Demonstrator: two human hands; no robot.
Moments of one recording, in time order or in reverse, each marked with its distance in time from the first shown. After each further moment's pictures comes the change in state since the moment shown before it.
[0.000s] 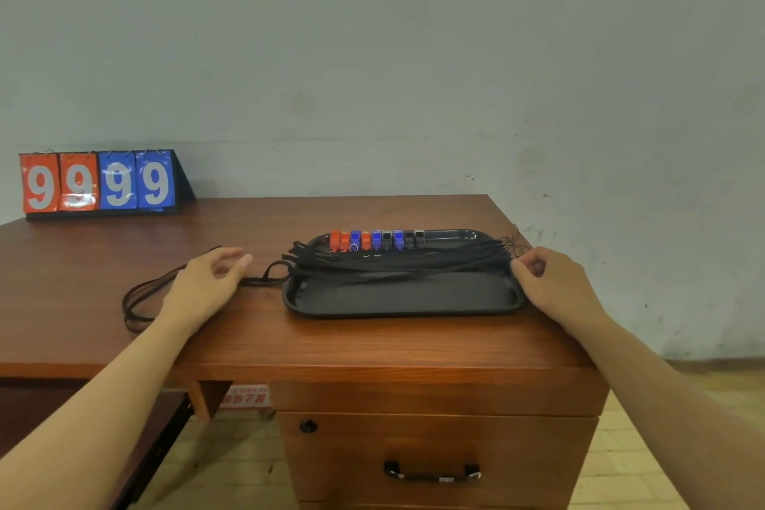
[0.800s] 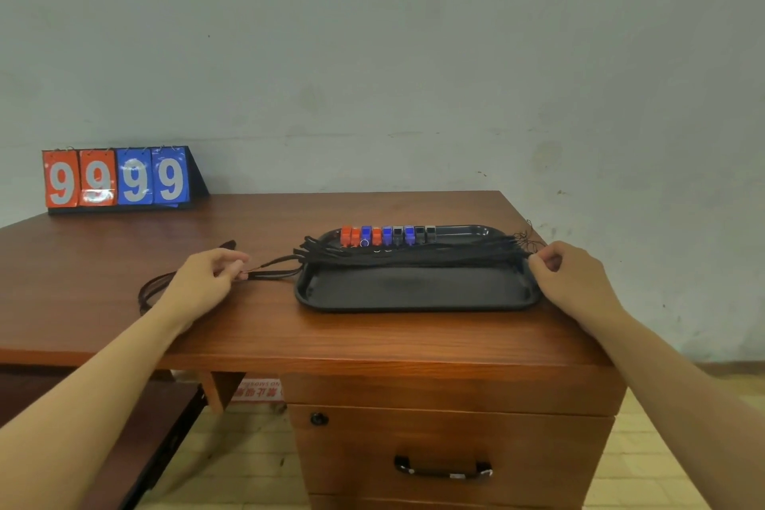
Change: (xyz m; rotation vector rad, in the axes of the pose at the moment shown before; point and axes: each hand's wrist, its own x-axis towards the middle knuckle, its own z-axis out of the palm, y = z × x) left_hand 0.002 -0.018 -0.014 -0.048 -0.050 -0.002; right_hand 0.001 -0.001 -0.001 -0.014 0.019 0.025
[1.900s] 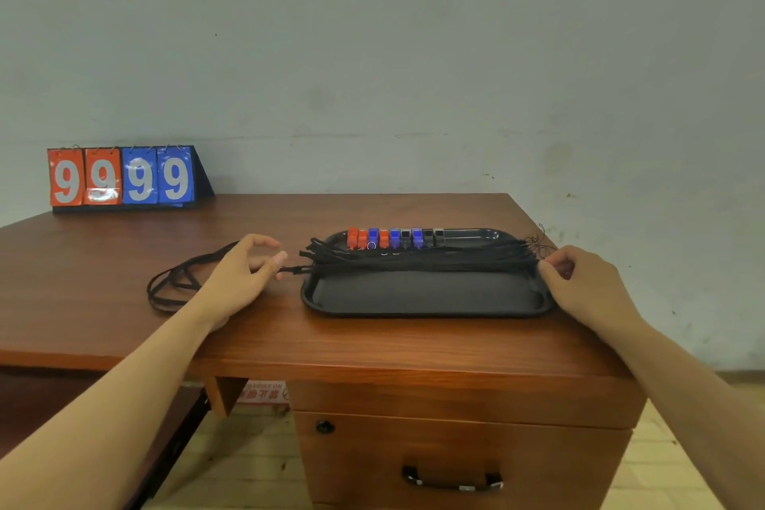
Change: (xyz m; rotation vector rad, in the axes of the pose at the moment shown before) left_hand 0.003 0.022 0.026 -0.201 -0.069 0.102; right_hand 0.000 -0.002 0.001 -0.026 0.002 -0.067
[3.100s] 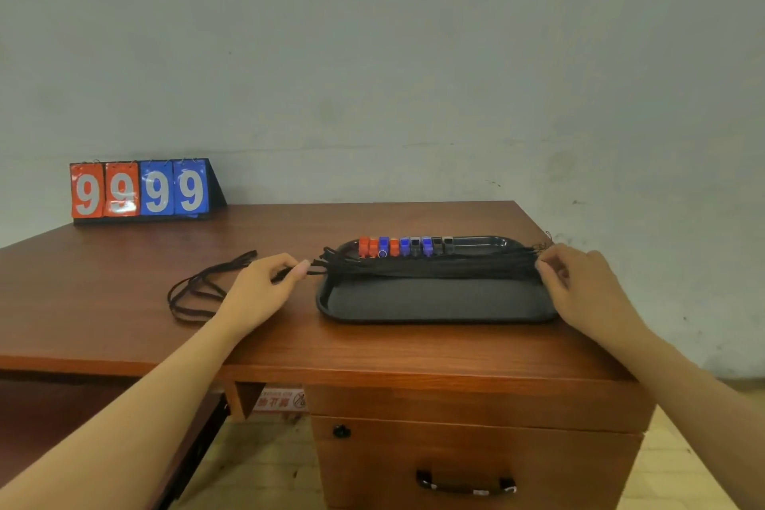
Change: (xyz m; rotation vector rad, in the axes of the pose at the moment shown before) left_hand -0.011 0.011 0.001 0.260 -0.020 0.187; right_hand -0.006 -0.010 -0.001 -0.119 0.036 -0.265
